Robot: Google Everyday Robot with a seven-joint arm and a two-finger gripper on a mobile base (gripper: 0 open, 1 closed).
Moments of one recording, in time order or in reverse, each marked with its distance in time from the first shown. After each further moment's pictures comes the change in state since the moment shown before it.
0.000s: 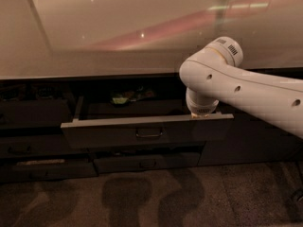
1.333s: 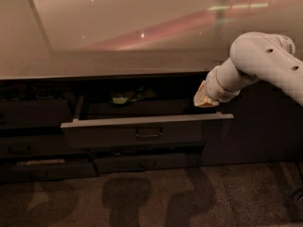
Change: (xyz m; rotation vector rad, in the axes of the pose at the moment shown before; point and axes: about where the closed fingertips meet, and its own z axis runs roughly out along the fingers) arm 0.013 -0.036 -0.009 0.005 -0.401 0.078
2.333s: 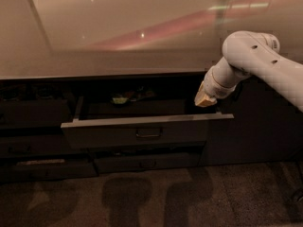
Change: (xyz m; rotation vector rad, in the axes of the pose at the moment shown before) arm 0.028 -0.019 0.037 -0.084 0.046 0.080
